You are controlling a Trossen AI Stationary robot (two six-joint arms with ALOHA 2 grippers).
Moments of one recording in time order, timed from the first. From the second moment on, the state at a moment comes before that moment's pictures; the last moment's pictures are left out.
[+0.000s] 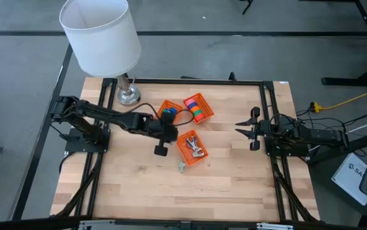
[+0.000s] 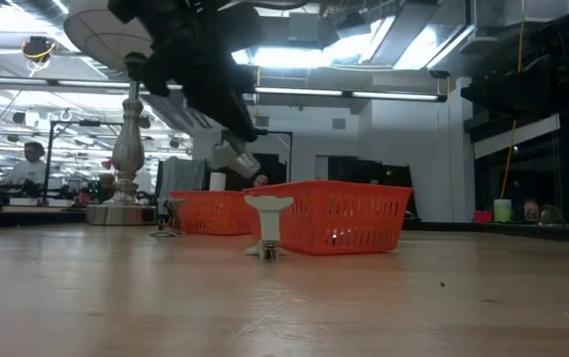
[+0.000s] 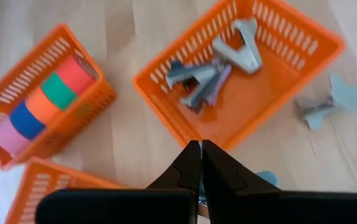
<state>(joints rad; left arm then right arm) -0.05 1.52 1.01 -0.37 -0.15 0.23 -0.05 0.01 0.02 0.00 0.01 -0.14</state>
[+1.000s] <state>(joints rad) 0.00 1.71 1.09 -0.13 -0.03 0.24 -0.05 0.01 0.02 0.00 0.01 -0.14</state>
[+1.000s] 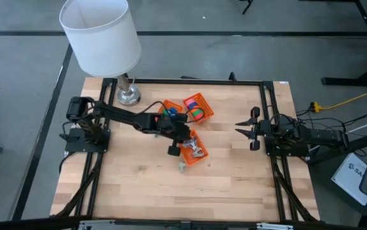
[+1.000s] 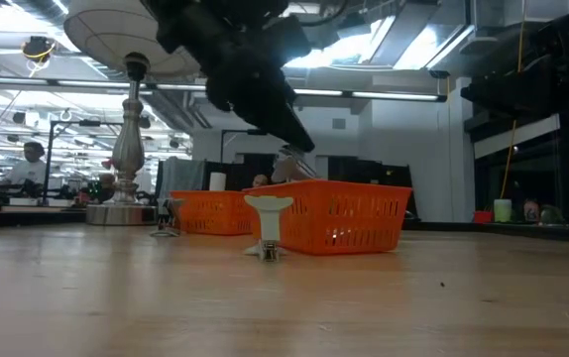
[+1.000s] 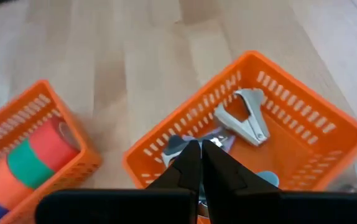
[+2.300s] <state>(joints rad) 0.05 1.67 1.25 -0.55 -0.13 -0.08 -0.05 0.00 0.02 0.00 0.00 -0.14</state>
